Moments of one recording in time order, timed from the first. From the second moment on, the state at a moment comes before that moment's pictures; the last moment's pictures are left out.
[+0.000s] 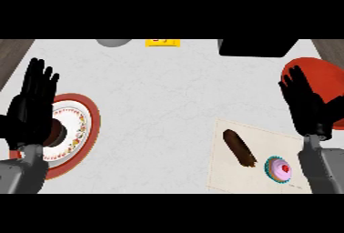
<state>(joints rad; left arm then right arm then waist) -0.20 0.36 -0.04 -1.63 0.34 0.39 0.08 -0.27 -0.29 -0.06 -1.38 -0.37 -0.17 0.14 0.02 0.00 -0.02</state>
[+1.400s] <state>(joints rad) -0.16 0.29 -0.25 -1.51 0.20 0.28 0.03 0.13 -0.41 0.67 -1.95 1.02 -0.39 0.02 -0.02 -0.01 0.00</state>
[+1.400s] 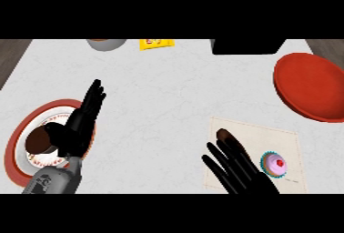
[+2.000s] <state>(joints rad) -0.17 0.25 -0.25 -1.53 0.16 0.28 0.07 0.09 -0.25 0.67 -1.96 1.23 0.02 0.41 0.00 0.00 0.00</state>
